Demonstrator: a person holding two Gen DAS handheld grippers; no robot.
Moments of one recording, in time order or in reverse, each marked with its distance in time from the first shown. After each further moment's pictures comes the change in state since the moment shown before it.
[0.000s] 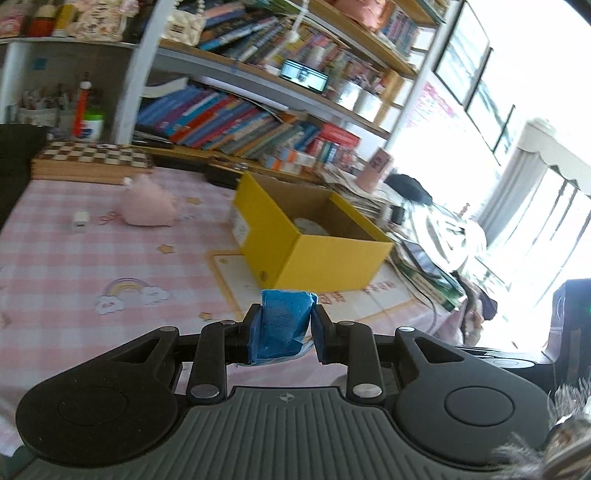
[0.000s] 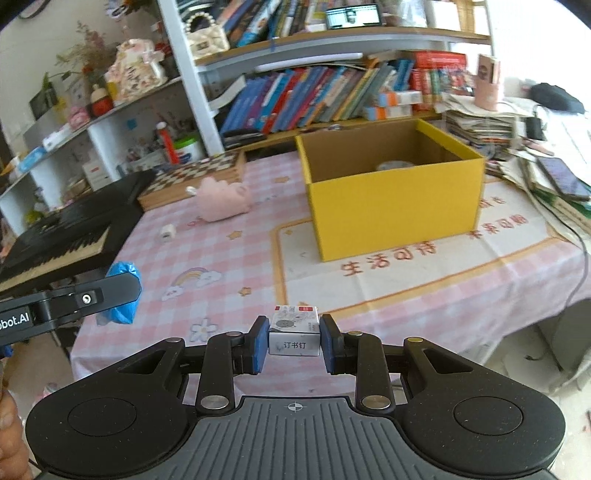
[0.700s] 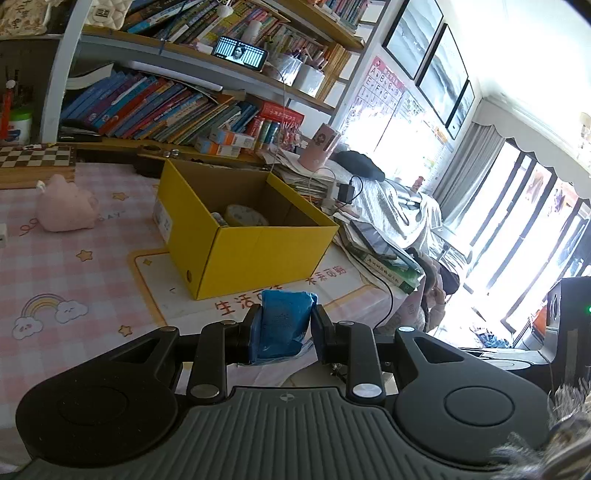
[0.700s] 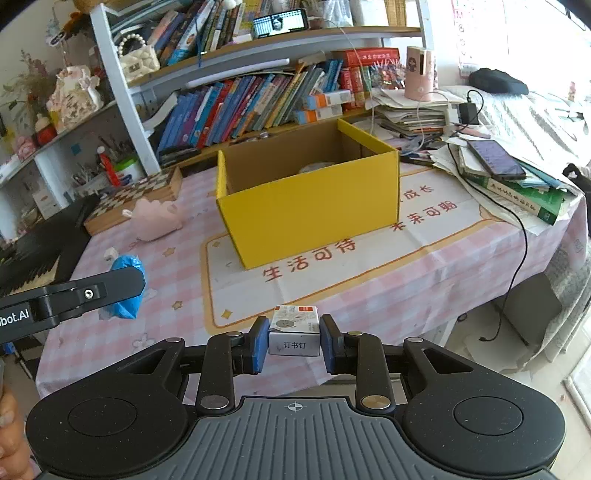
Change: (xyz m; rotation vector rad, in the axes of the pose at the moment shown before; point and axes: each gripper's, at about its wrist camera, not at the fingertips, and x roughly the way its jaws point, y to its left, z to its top) left arm 0.052 -0.041 0.010 0.067 0.058 -0.149; right arm -0.012 -0.052 0.003 0.092 -0.015 -0.121
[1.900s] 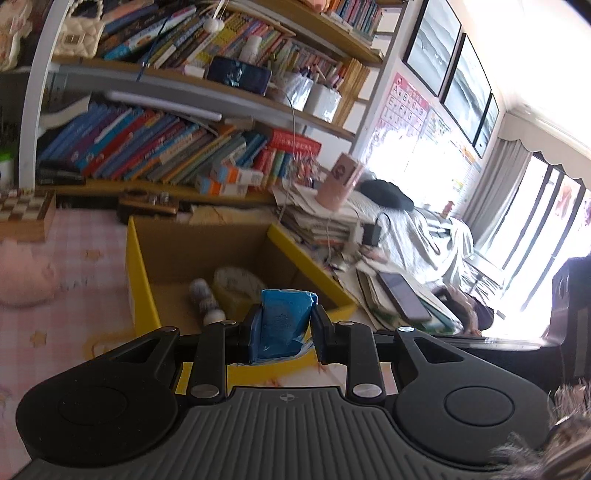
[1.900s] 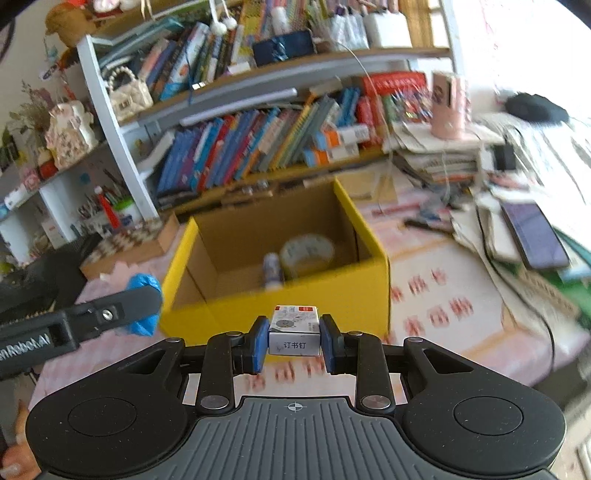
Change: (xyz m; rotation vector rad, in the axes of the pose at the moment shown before) left arm 0.123 -0.040 0.081 0.022 -0.104 0.117; right arm 0.081 -0.076 0.131 -0.076 -0.080 0.155
